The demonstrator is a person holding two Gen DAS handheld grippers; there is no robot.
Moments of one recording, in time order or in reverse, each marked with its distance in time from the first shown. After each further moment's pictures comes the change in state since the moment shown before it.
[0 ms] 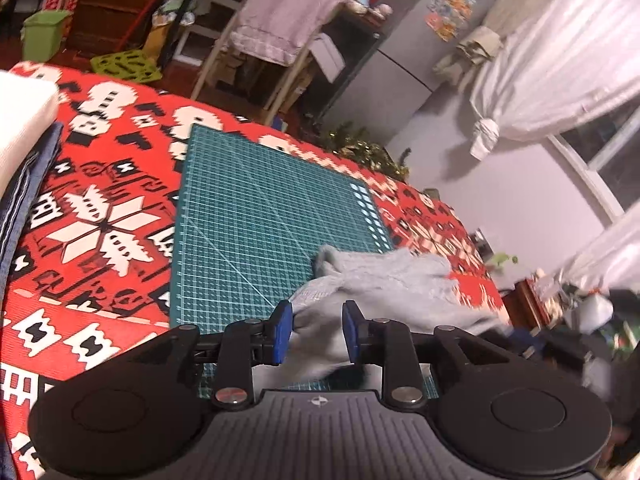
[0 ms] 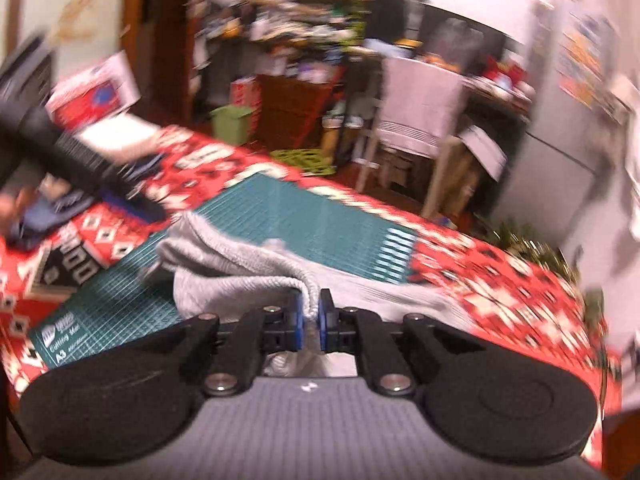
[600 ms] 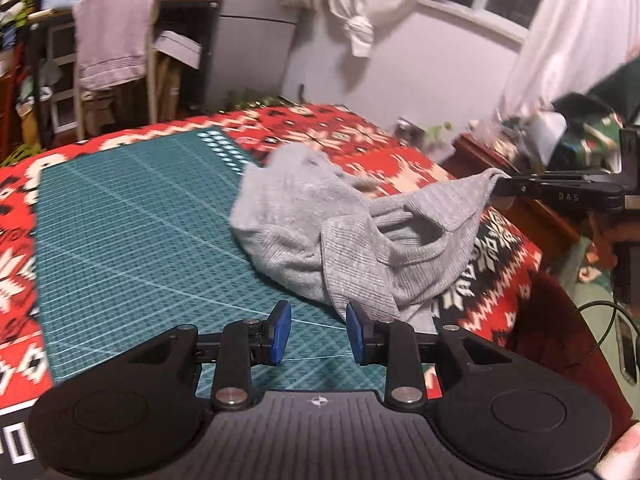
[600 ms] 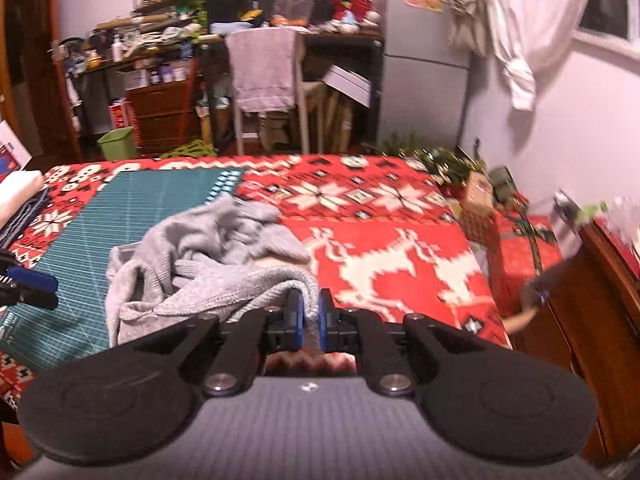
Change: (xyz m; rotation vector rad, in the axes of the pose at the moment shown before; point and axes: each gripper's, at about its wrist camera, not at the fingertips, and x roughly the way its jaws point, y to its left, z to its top) left arm 0.043 -0.106 -0.083 0.513 0.112 -0.087; right arm -0.097 -0.135 -0.101 0.340 0.072 -0.208
